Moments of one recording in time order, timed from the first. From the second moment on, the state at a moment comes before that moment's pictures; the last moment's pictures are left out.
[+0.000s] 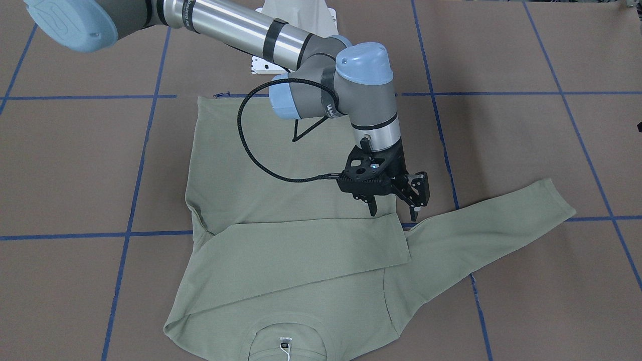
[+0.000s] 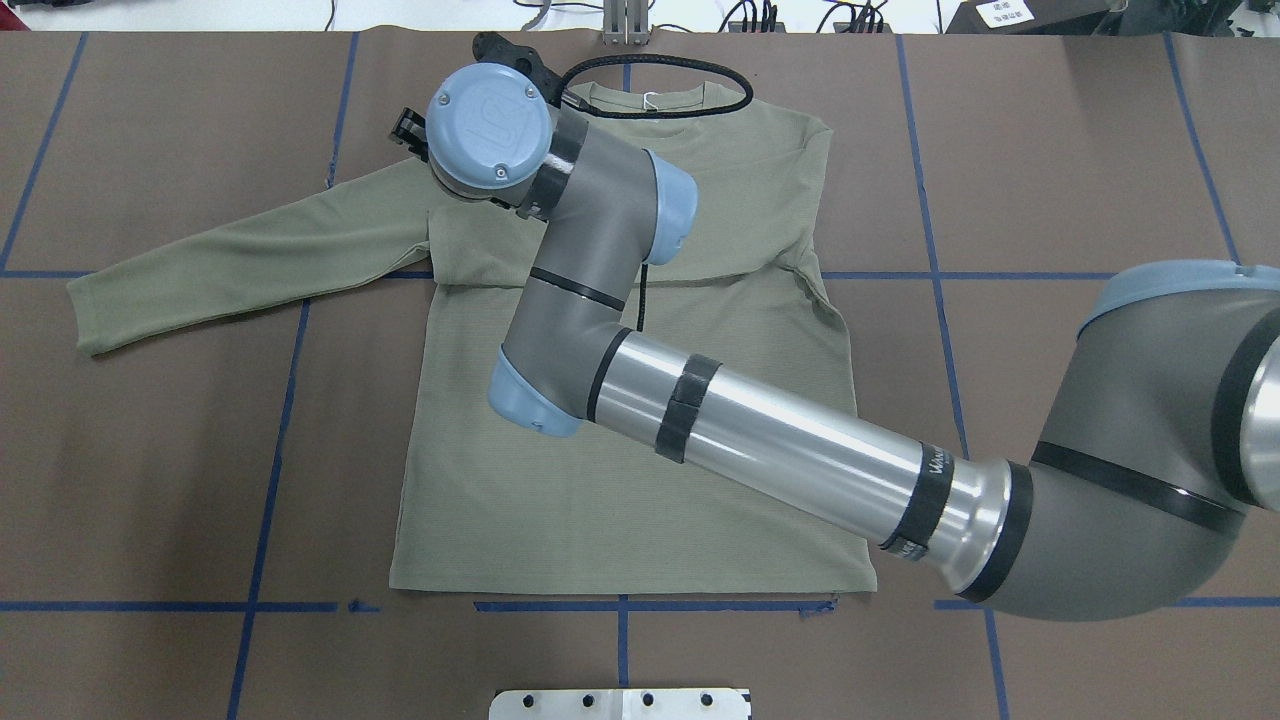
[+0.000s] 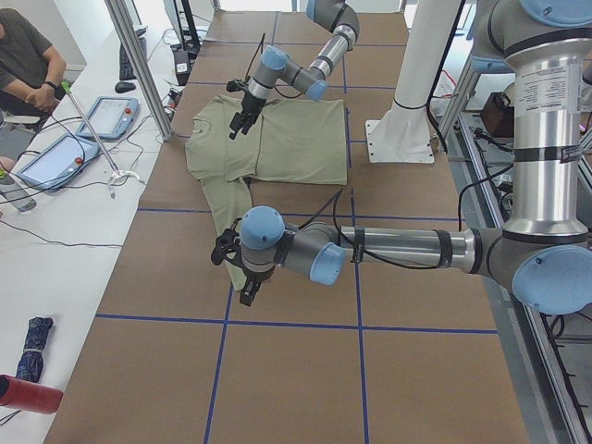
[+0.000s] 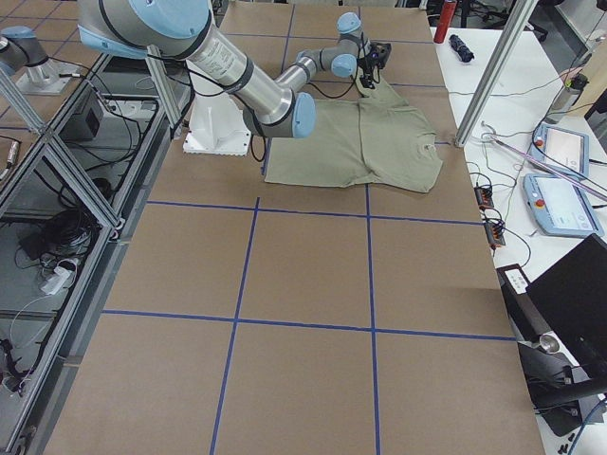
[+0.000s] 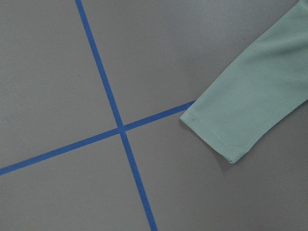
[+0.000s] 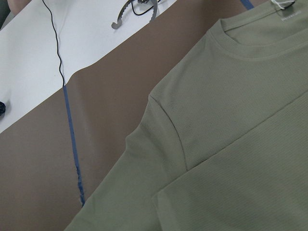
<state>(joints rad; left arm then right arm) -1.43 -1.49 -1.65 -1.96 -2.42 -0.10 0.58 -0.42 1.05 -1.04 1.61 1.70</state>
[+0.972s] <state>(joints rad) -1.24 -1.70 -1.28 -2.18 -2.38 -0.37 0.89 -1.12 1.61 -1.03 2.06 1.51</state>
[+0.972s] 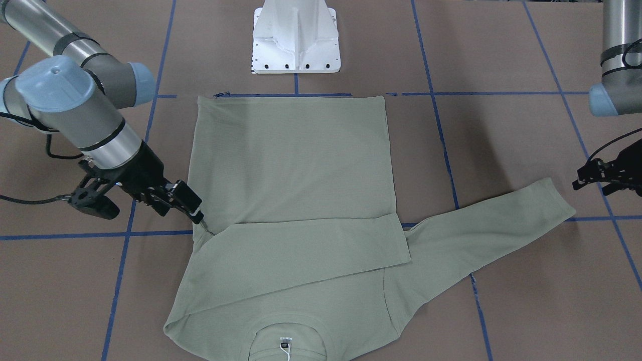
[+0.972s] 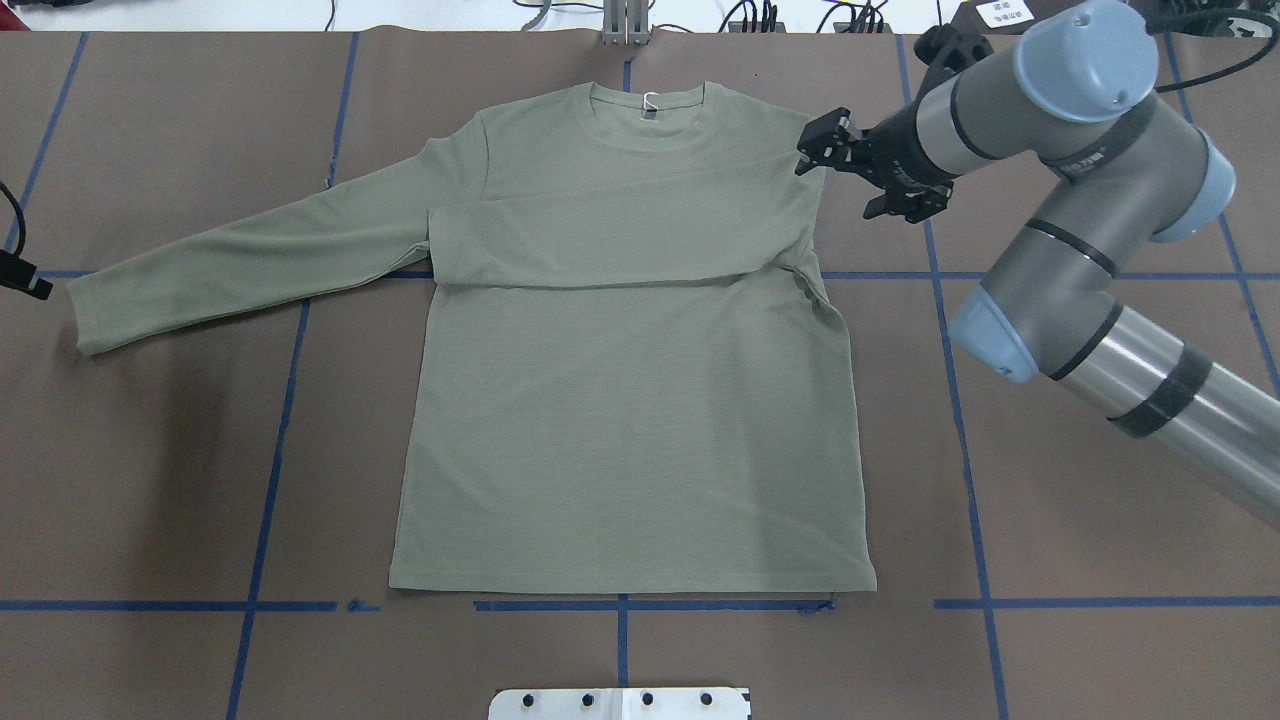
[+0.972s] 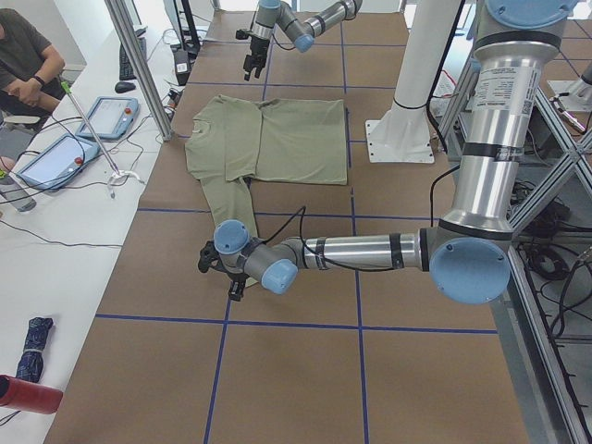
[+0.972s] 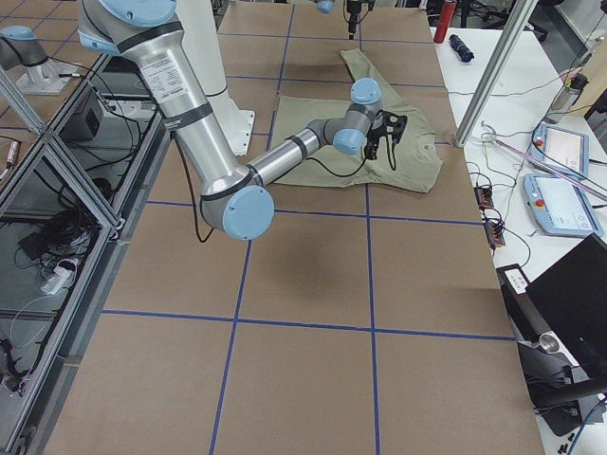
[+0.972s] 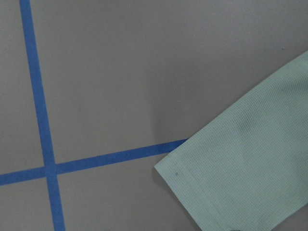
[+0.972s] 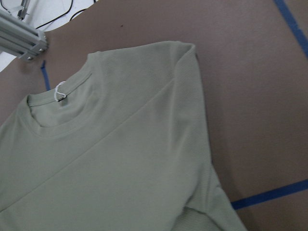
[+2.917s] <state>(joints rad) -1.16 -1.82 -1.12 -2.19 -2.37 -0.38 0.91 -1.23 1.69 -1.02 2.05 1.49</state>
